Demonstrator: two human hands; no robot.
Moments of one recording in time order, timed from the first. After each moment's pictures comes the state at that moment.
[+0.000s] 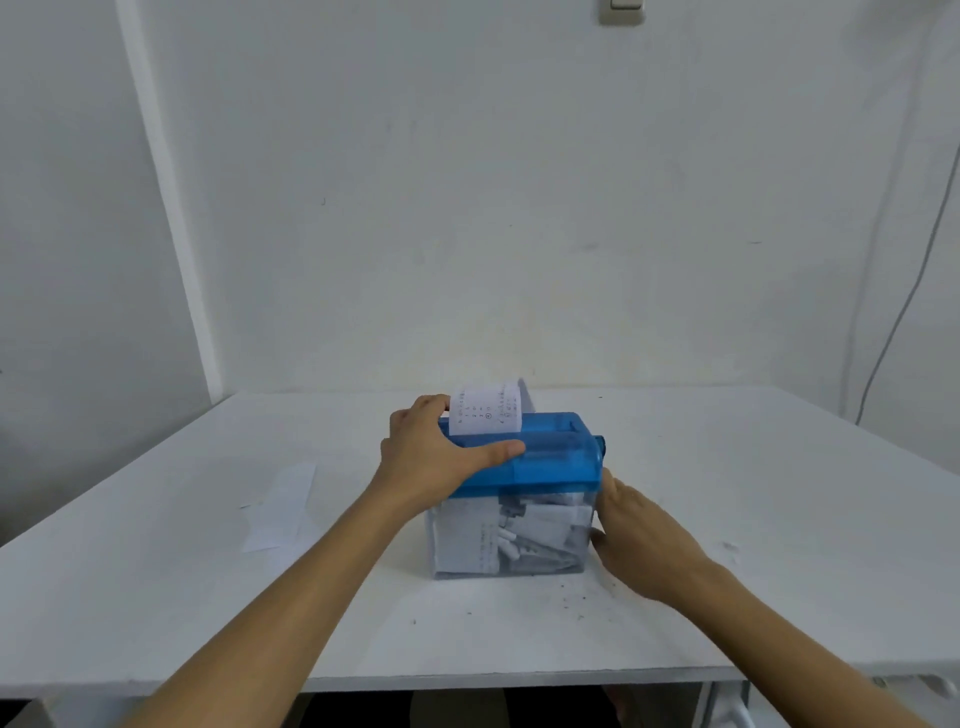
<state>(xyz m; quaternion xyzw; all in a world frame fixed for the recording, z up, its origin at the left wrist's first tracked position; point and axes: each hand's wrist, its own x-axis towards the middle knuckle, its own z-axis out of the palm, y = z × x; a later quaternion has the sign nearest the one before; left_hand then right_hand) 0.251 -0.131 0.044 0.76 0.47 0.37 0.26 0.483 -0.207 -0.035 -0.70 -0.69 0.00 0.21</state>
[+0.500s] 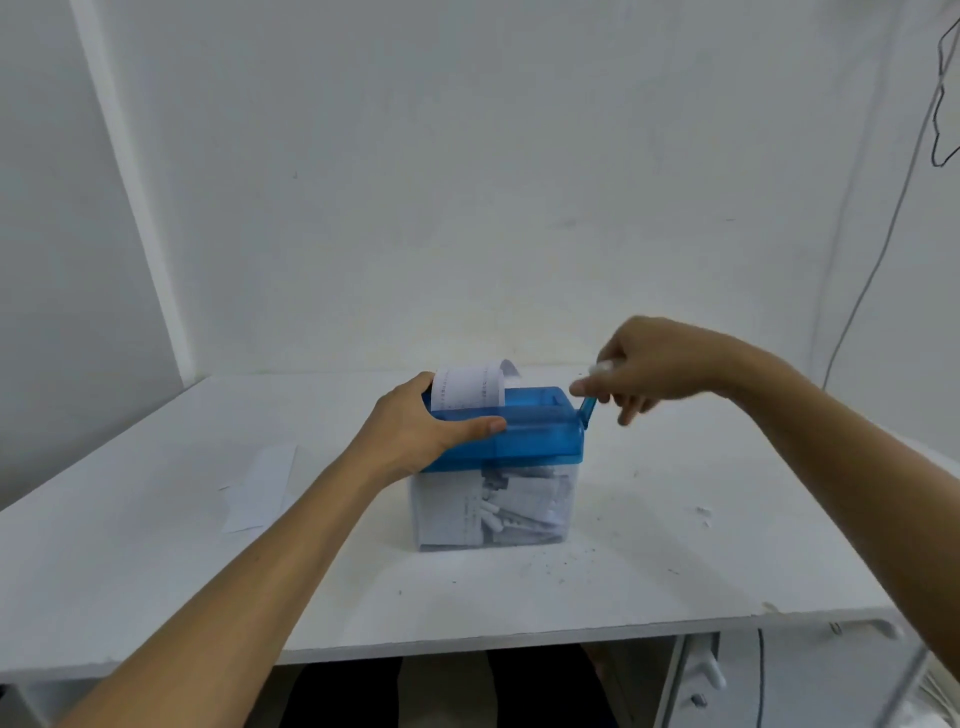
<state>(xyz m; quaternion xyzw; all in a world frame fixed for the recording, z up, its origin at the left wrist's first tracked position) 0.248 -0.137 0.052 0.77 0.43 0.36 0.31 0.486 -0.229 0.139 -0.73 -0.66 0.14 0.15</state>
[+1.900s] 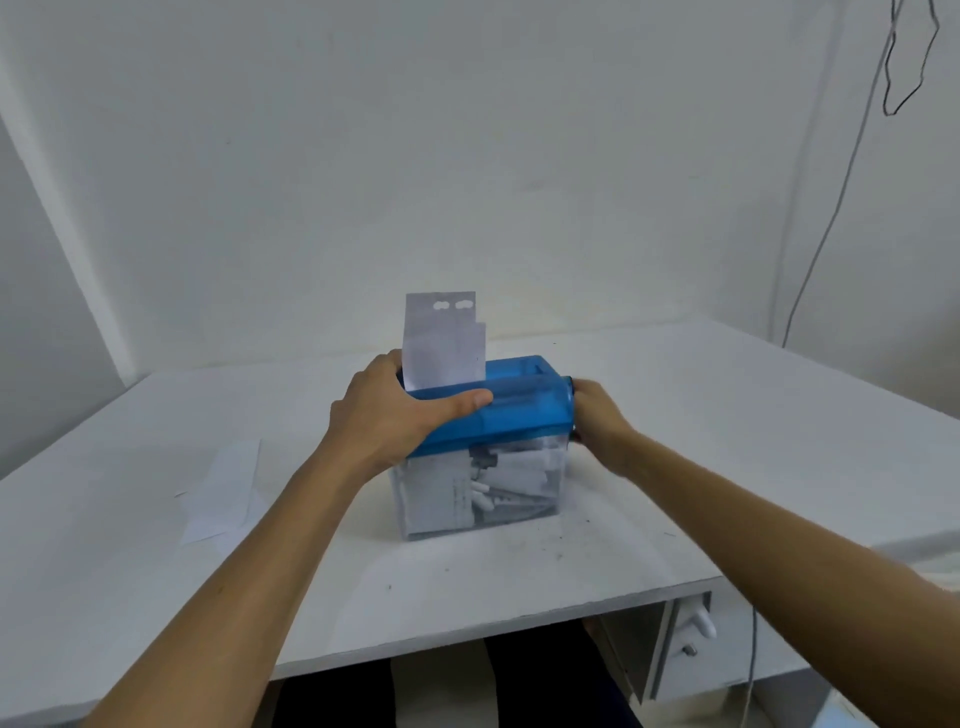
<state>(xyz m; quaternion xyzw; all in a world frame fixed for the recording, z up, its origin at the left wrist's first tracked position) 0.249 -0.120 0.037 0.78 0.43 0.36 0.27 0.492 -0.152 -0.017 -0.67 -0.46 0.29 0.51</state>
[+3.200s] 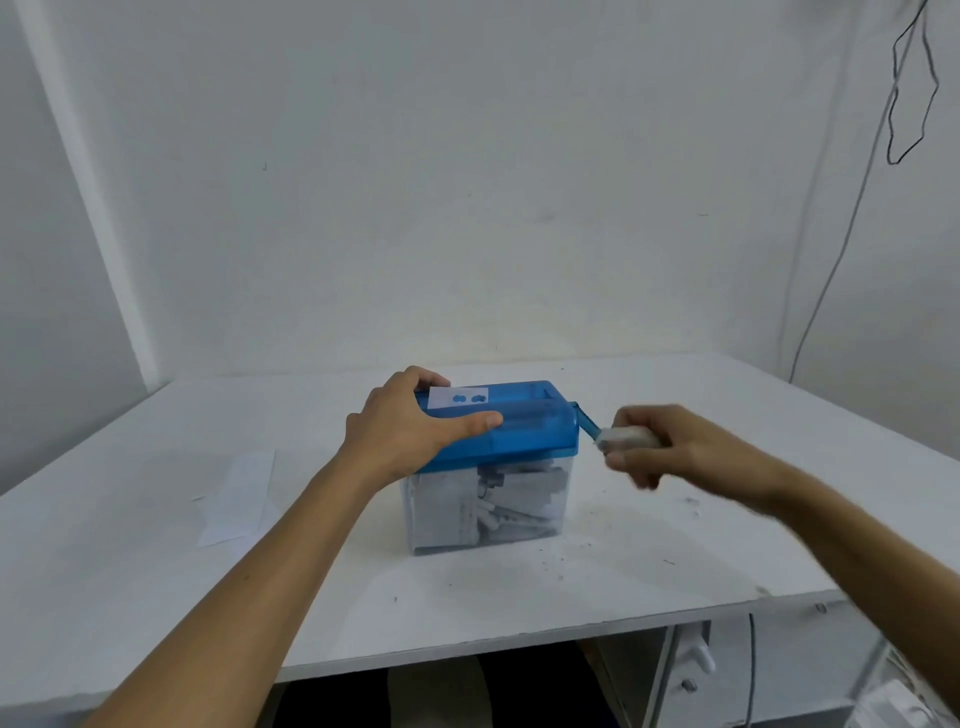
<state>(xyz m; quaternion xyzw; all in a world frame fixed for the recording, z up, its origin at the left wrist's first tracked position) 0.250 -0.118 0.041 0.79 0.46 0.33 0.24 0.505 -0.270 0.051 -0.63 -0.67 0.24 0.32</state>
